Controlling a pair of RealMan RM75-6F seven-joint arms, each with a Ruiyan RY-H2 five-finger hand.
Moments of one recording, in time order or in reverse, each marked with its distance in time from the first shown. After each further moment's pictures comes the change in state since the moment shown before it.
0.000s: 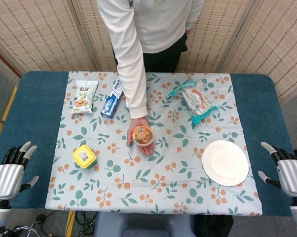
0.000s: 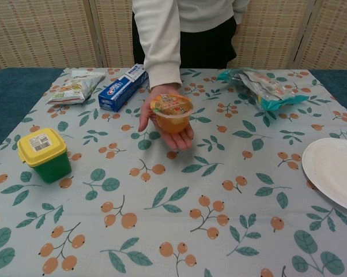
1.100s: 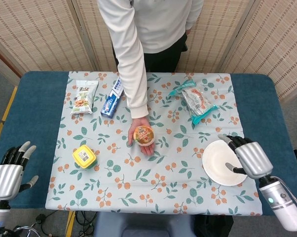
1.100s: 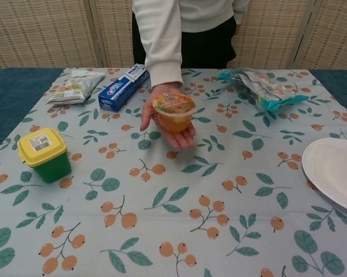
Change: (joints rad) left arm 0.005 0.003 0.001 -0.001 0.007 0.015 0.001; right arm 0.239 0.052 0.046 -0.135 -0.079 -0.281 -0.079
